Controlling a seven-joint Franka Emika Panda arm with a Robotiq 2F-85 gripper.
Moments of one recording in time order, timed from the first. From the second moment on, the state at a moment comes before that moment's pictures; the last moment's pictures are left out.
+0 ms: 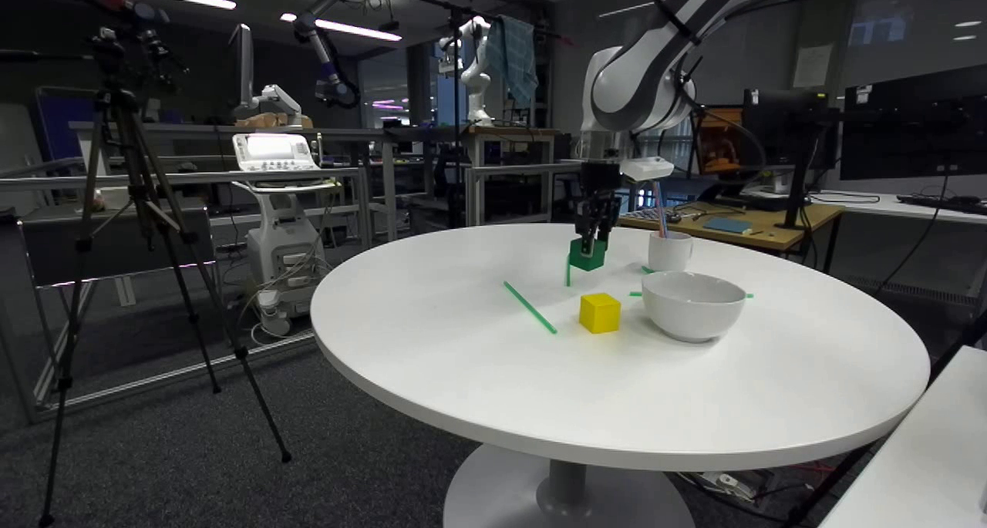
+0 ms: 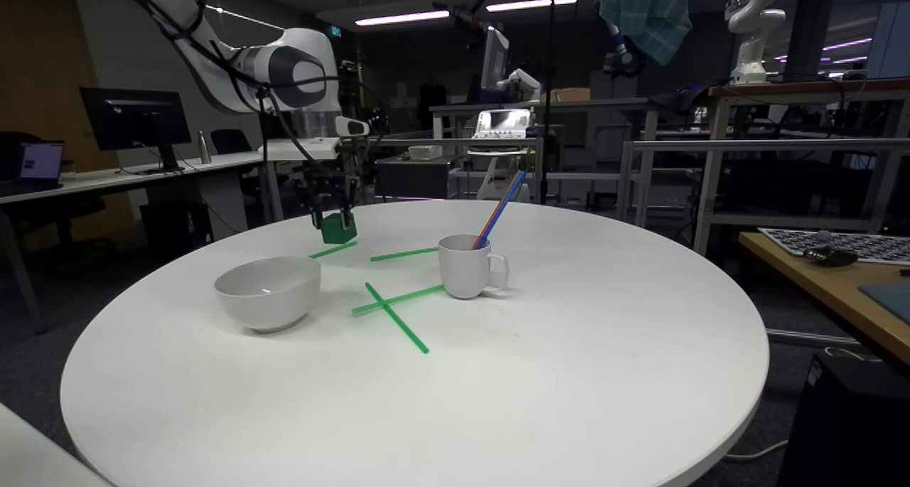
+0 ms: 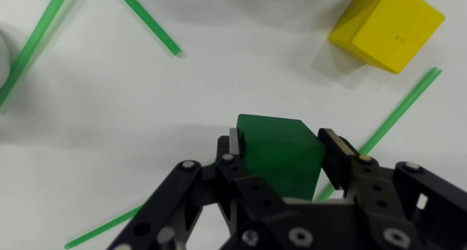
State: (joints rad) arm 0.05 0.38 0.06 -2.03 -0.04 2.46 -0.12
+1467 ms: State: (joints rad) arm 0.05 0.45 0.06 -2.02 -0.04 2.46 -0.13
